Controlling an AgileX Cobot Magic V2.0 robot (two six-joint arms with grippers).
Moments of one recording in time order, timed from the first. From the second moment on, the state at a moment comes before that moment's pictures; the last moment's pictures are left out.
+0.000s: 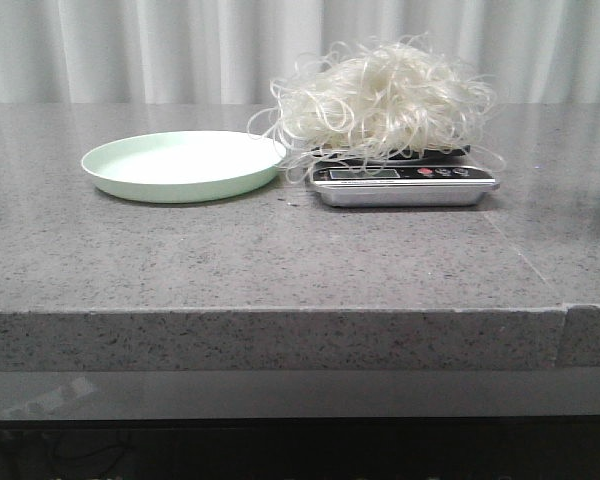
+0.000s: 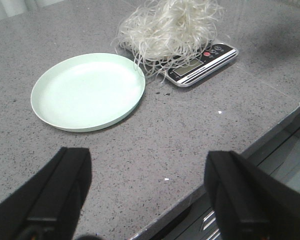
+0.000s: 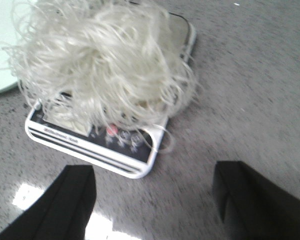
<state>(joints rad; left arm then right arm) -0.65 0.63 -0.69 0.05 0.57 -0.01 0.22 1.34 -1.29 0.17 0.83 -0.18</state>
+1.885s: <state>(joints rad) -0.65 0.63 -0.69 0.05 0.57 -0.01 0.42 1.74 -1.90 0.48 0.87 -0.44</state>
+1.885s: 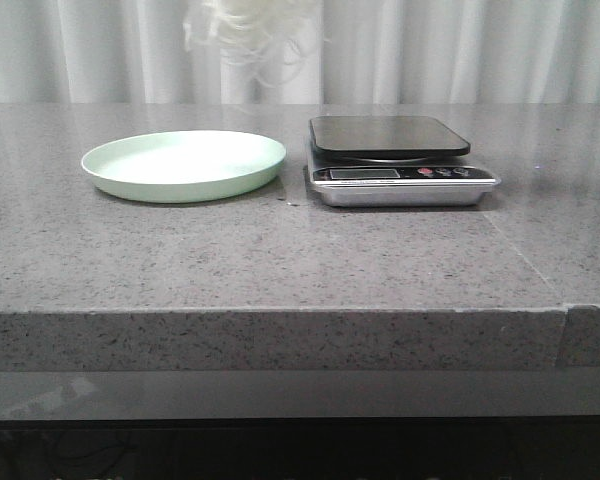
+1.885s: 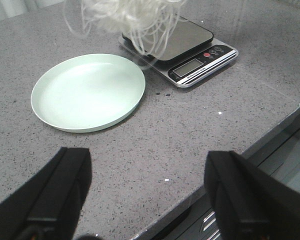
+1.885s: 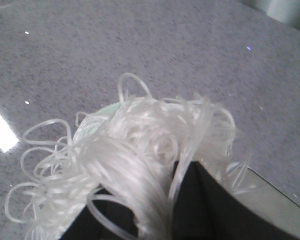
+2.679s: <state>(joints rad) -0.65 0.63 -0.69 0.05 0.57 -0.01 0.55 2.06 -1.90 0.49 0.69 -0.44</state>
